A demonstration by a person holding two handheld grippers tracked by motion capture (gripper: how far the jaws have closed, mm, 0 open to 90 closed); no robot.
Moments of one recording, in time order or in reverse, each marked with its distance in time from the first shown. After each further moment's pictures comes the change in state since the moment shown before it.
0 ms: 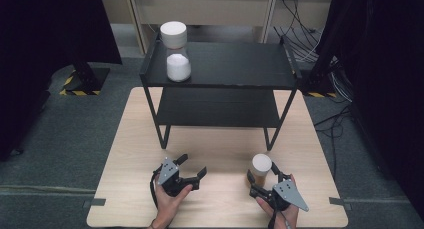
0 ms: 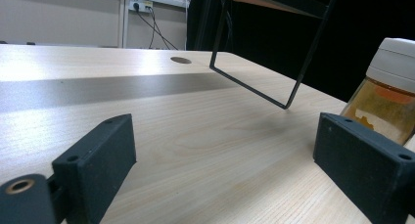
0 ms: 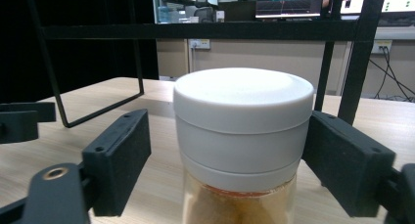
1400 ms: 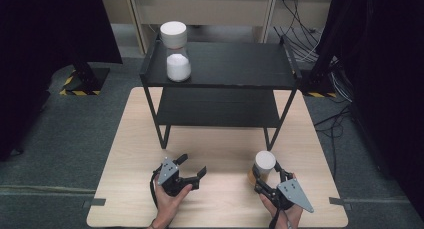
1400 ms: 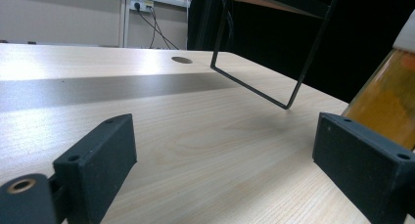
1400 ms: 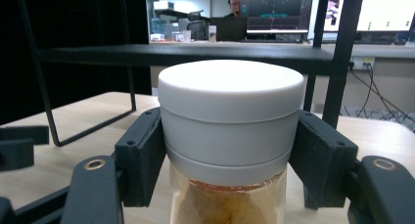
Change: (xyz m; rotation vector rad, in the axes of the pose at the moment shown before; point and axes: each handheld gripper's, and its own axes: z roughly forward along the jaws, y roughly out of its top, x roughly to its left) left arm 0.000 0.000 0.000 0.002 0.003 0.001; right arm 0.004 0.013 -0.007 -0.058 -0.030 -0.023
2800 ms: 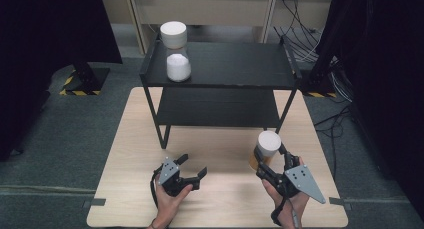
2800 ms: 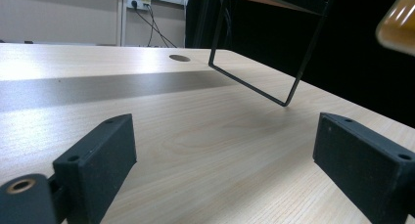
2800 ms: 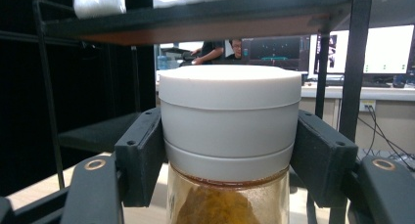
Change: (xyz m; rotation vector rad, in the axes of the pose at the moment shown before) left arm 0.001 0.002 0.001 0.010 -0.006 0.005; right arm 0.005 0.058 0.010 -0.143 0.016 0.013
